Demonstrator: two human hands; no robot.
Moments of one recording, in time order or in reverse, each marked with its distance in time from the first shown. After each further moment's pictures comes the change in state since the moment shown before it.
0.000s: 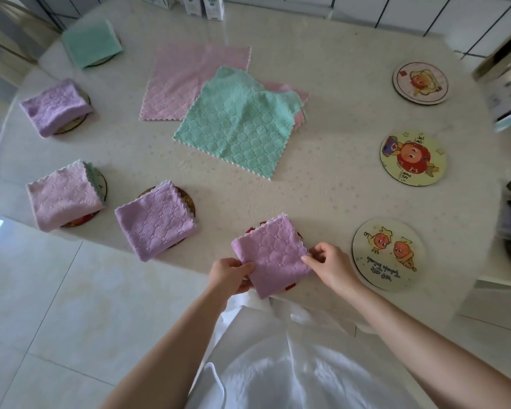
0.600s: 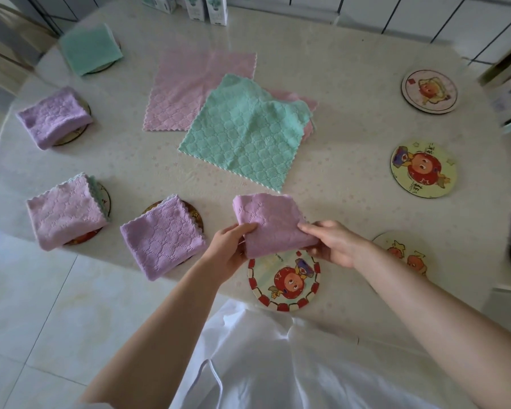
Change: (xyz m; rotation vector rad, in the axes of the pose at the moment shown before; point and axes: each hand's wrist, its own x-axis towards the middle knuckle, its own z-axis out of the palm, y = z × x) left_hand 0.029 0.087 -0.031 -0.541 -0.345 -0.012; right_hand 0.050 -0.092 -0.031 0.660 -0.403 0.363
